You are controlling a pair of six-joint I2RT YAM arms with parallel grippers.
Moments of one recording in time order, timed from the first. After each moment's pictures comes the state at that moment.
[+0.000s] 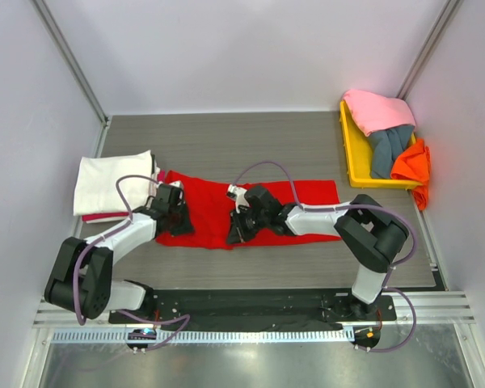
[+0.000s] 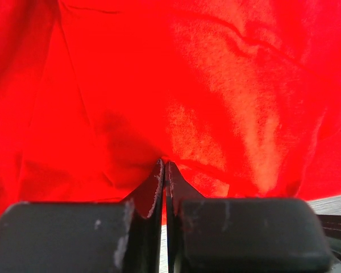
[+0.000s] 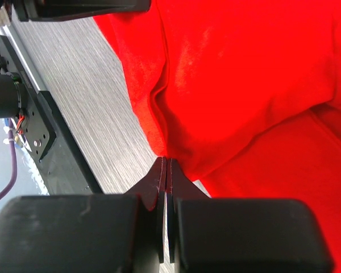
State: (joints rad) left arm -0.33 1.33 0.60 -0.28 0.08 -0.54; right arm 0.85 1.77 0.90 0.13 -0.45 0.45
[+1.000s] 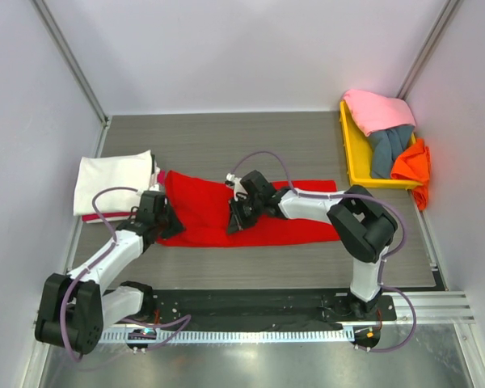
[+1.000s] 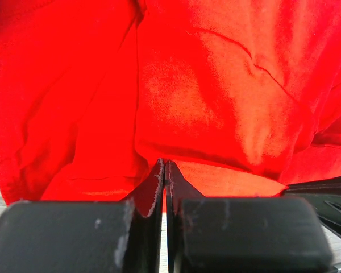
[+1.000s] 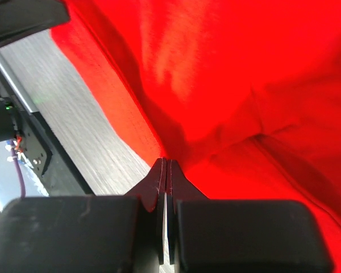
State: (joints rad) left arm -0.23 1.11 0.49 -0.27 0.05 -0.66; right arm 0.79 1.86 1.10 -0.09 -0.47 0.43
